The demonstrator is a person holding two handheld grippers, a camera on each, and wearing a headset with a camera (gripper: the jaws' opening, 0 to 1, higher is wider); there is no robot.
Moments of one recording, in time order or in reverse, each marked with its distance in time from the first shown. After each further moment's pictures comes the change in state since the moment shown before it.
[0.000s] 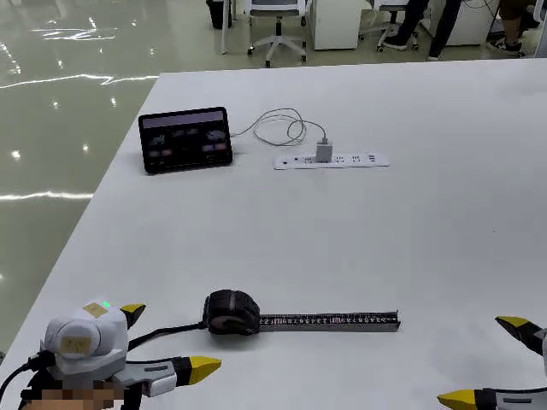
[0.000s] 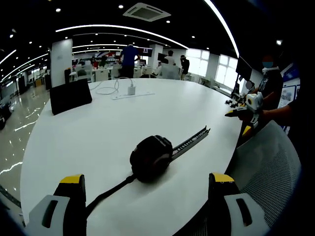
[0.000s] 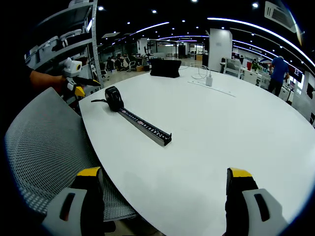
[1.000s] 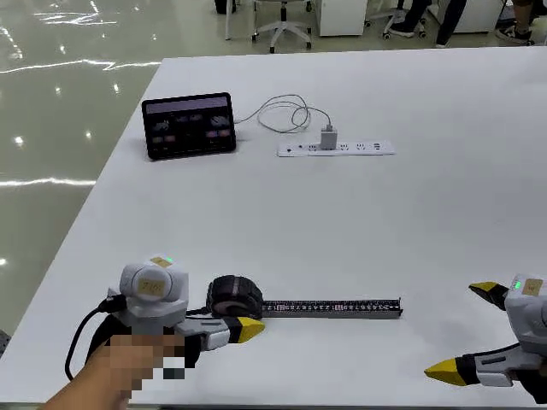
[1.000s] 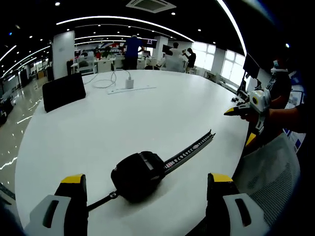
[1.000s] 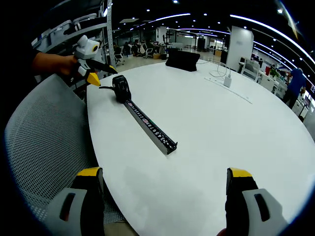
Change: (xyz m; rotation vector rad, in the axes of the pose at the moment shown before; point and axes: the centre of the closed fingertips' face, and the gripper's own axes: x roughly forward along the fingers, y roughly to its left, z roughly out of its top) left arm 0.049 -0.021 0.016 -0.044 0.108 0.056; right arm 0.032 -0.003 0.017 -0.142 0.103 0.101
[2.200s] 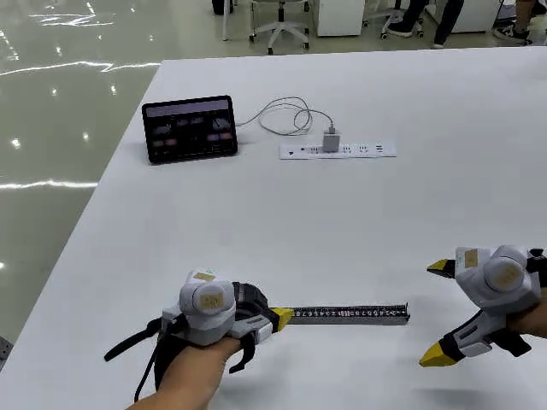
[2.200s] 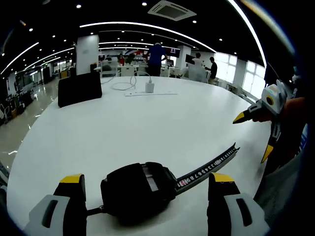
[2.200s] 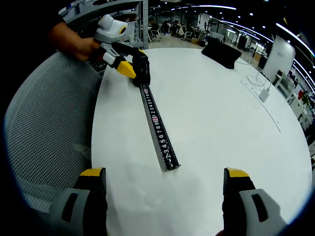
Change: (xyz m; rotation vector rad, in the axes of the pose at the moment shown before) left arm 0.045 0.007 0.001 -0.095 -0.121 0.161; right arm 0.046 0.004 0.027 -0.291 0.180 0.211
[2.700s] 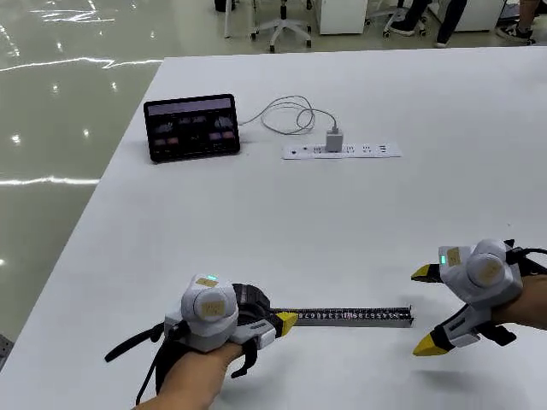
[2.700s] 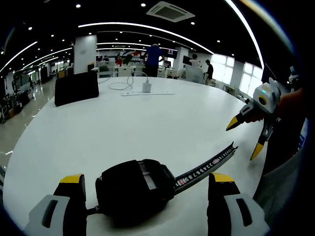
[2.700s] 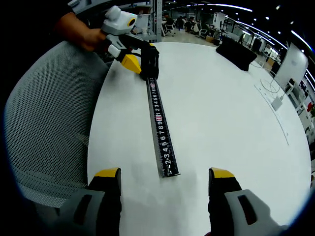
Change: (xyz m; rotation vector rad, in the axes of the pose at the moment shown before) left arm 0.005 -0.006 -0.003 0.000 -0.006 -0.032; right arm 0.021 -0.004 -0.005 -0.094 0.049 0.078
